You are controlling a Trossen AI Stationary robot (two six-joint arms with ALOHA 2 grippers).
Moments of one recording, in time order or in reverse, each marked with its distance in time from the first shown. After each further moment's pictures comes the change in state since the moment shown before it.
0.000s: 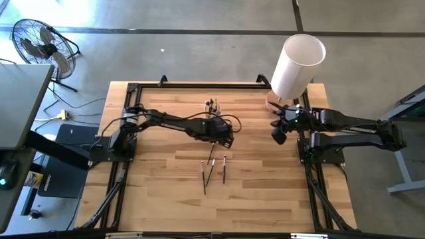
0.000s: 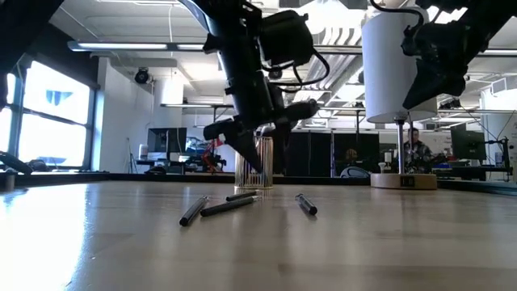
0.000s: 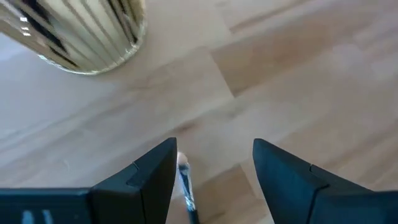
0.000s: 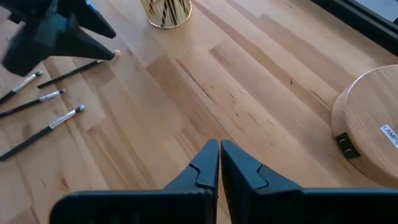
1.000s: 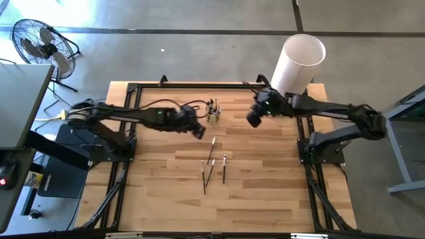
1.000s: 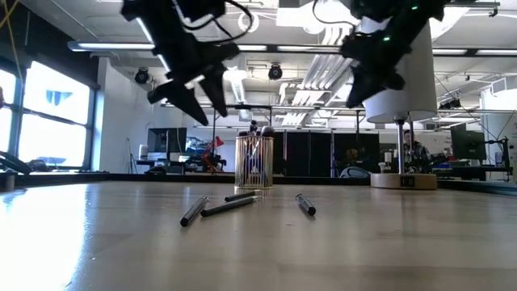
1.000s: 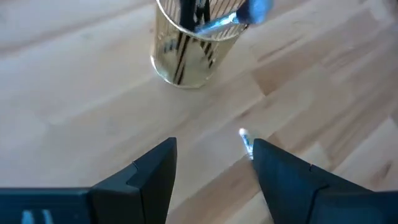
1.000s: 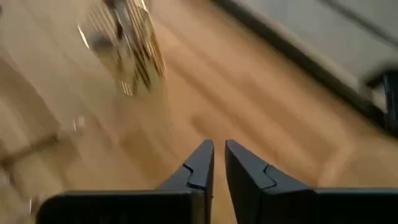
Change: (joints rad) left arm 0.064 -0.595 -0.489 0.115 0.022 0.162; right arm -0.124 0.487 0.279 0.184 0.057 -0.086
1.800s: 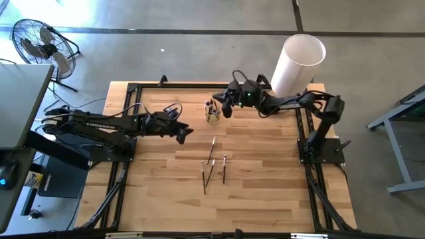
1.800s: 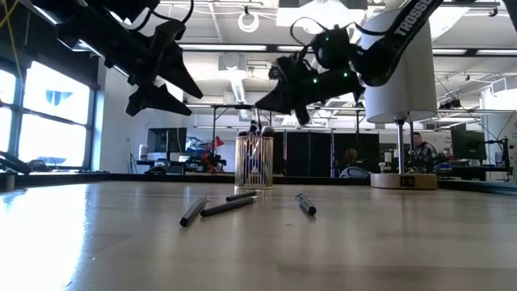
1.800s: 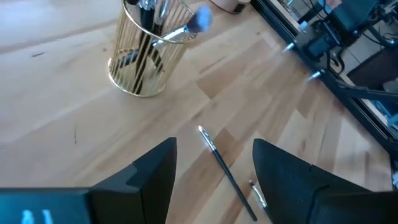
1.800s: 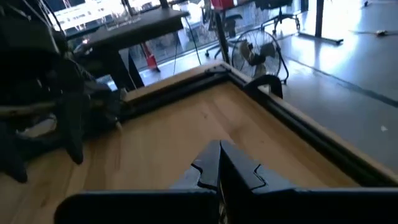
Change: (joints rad) left arm 0.002 -0.399 -0.476 0.485 0.117 0.141; right arm -0.130 0.553 -0.007 1.254 -0.465 -0.120
